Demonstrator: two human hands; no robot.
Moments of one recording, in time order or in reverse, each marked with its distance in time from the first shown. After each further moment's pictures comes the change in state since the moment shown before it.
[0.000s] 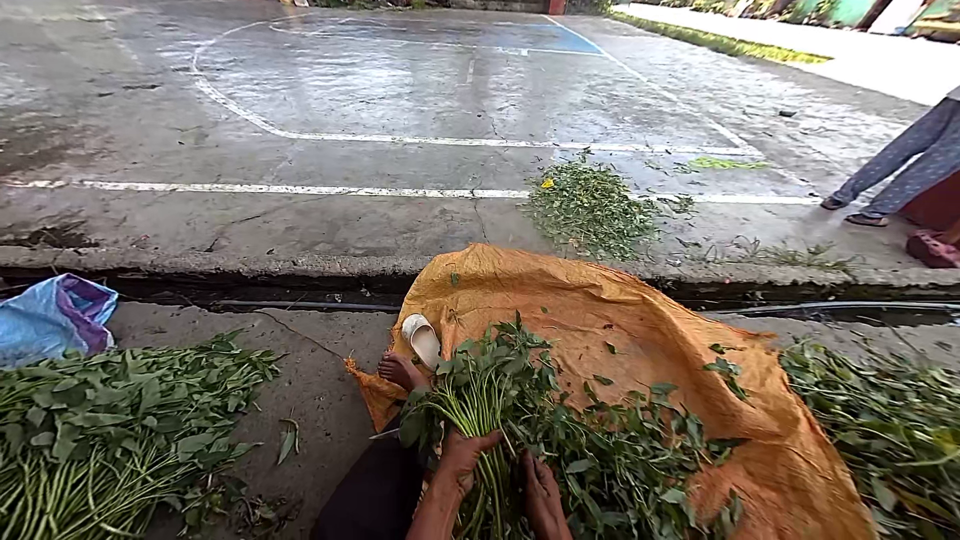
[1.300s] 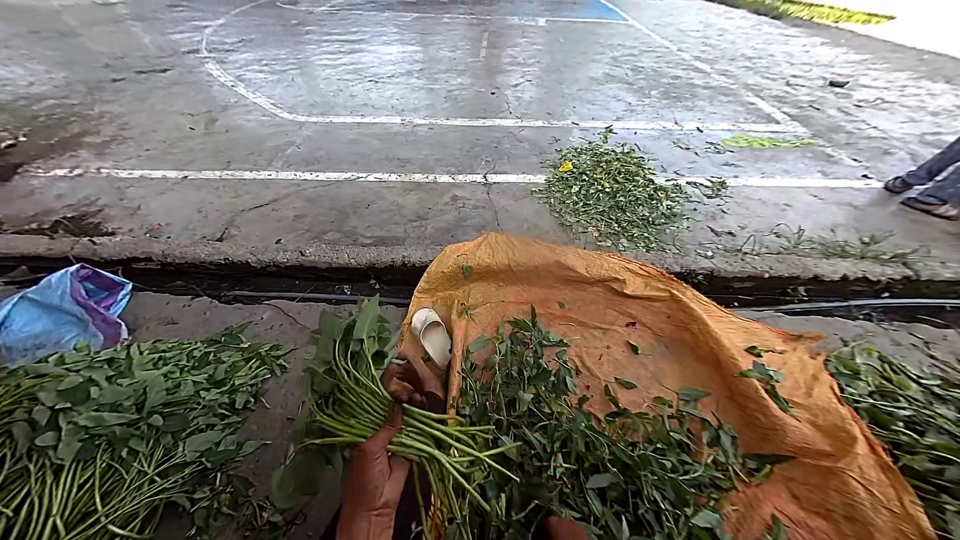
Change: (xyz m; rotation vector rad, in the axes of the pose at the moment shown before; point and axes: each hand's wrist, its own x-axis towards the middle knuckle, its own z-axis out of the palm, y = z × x) left_hand 0.002 0.069 -0.071 -0.569 0.001 0.572; right_hand 0.045 0.060 -0.039 -1.075 -0.730 0.524
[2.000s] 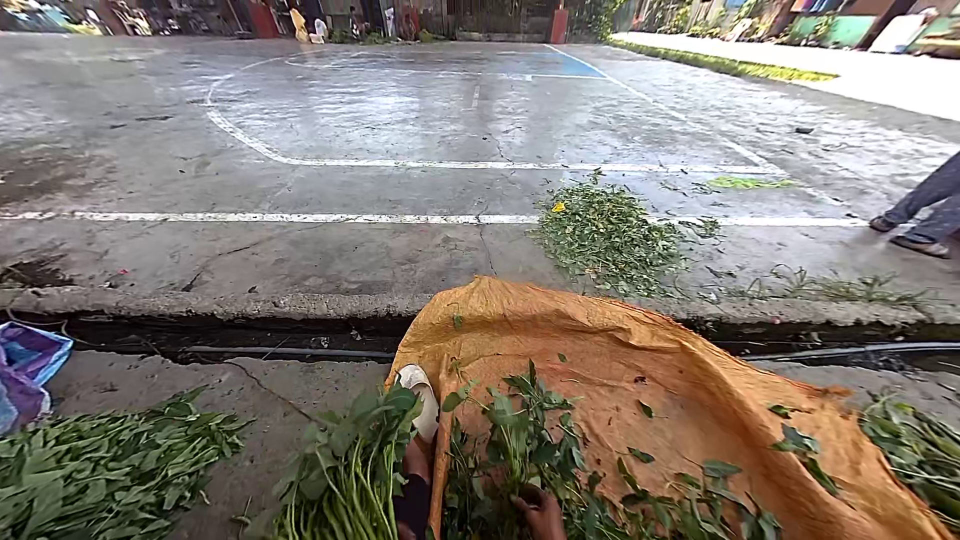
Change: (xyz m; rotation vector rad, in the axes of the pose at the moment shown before) left_hand 0.028 -0.007 0.032 0.245 -0.321 -0.206; right_hand 0.118 -0.028 -0.095 0.879 0.624 -0.167
